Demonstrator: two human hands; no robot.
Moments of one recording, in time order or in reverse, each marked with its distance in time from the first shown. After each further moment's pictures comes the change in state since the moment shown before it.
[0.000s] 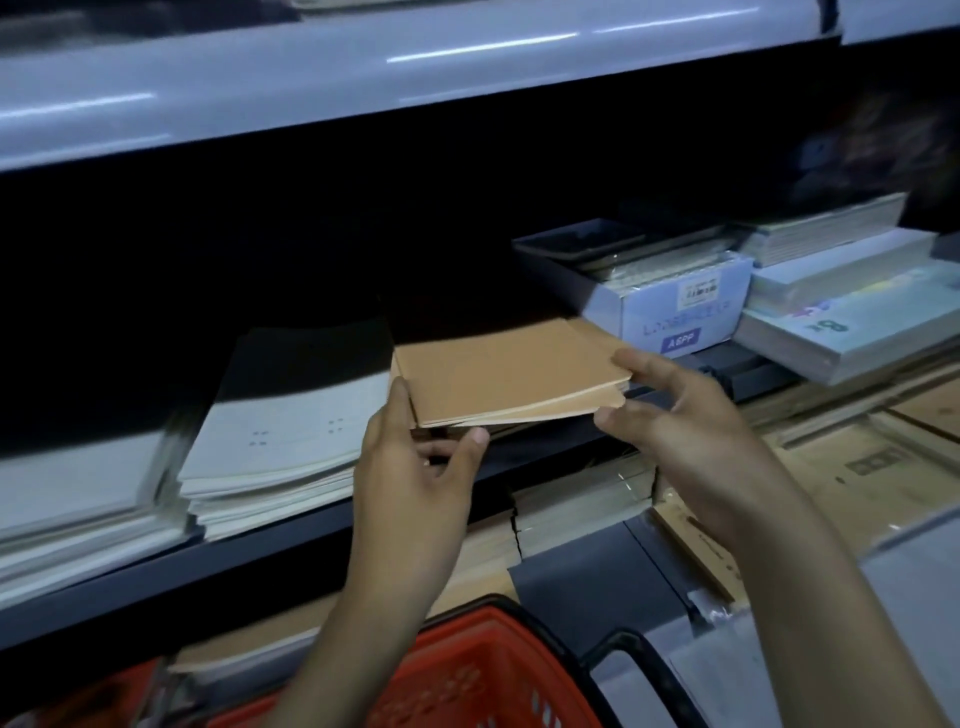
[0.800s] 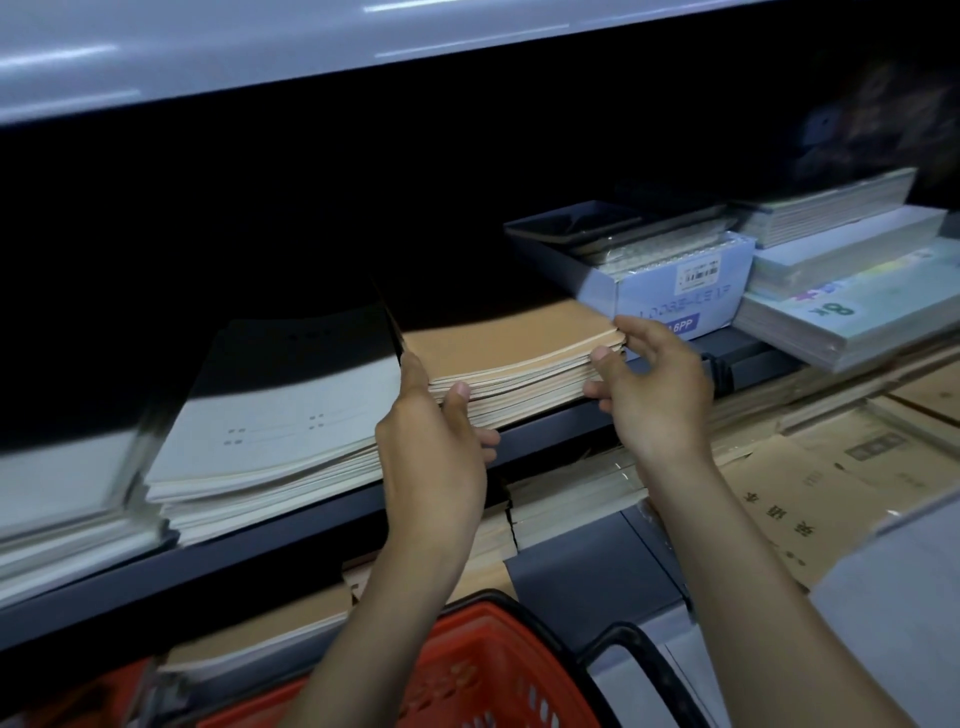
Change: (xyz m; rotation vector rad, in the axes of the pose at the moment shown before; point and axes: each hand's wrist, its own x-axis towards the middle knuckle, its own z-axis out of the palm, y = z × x) left_hand 0.027 0.000 0.039 -0.040 0.036 -0.150; right_hand 0.044 0.019 0.025 -0.079 0.368 -0.155
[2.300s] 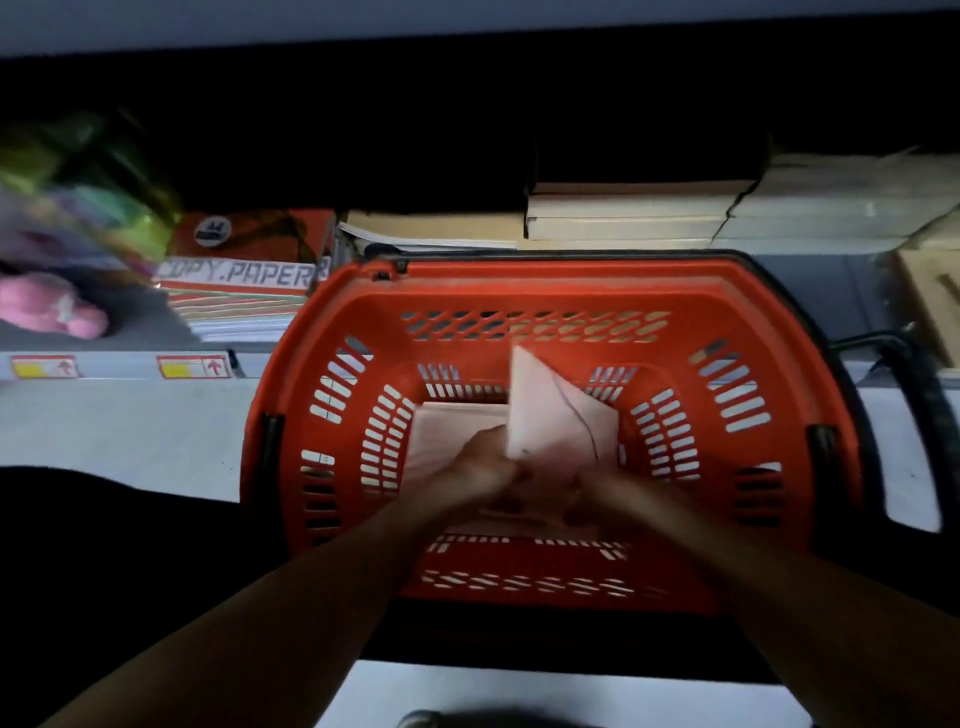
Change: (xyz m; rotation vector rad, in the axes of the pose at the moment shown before) left_hand -0.207 -0.323 -0.119 -0.063 -0.620 -0.913; right_hand -0.306 0.312 0.085 -1.230 -1.564 0.660
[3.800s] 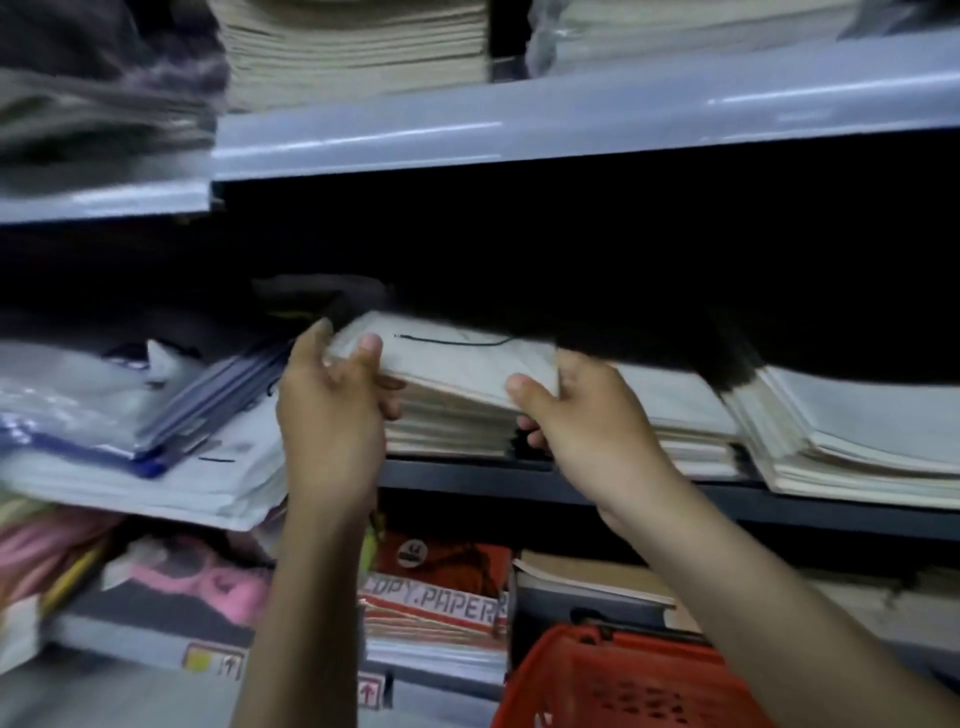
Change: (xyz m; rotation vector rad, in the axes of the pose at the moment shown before) left_hand -0.215 0.201 -0.332 -0.404 1.146 0.969; right_hand -0.345 -0.357 -0.140 0.530 0.956 -1.024
